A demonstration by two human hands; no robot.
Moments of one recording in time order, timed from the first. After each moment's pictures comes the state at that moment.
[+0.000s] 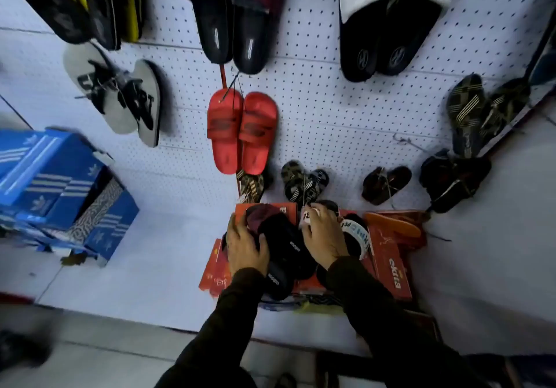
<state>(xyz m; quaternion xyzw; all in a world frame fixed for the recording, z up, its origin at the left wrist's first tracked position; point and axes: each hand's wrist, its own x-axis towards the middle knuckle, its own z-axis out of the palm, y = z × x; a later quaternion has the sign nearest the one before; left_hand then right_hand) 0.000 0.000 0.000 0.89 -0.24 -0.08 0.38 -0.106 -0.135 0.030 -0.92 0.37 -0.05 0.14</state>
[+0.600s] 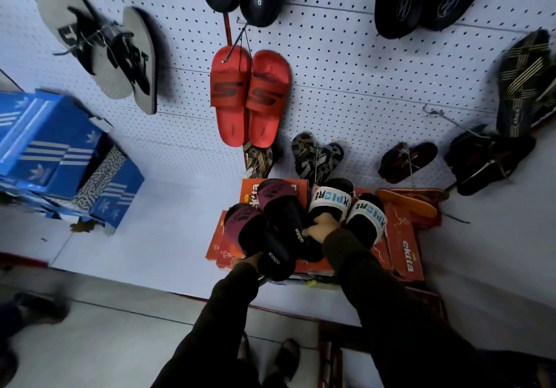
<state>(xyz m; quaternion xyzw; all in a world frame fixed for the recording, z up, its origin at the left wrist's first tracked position) 0.008 0.025 -0.055 0.63 0.23 -0.53 0.52 -0.070 -0.154 -0.038 -0.70 0.54 0.12 0.45</state>
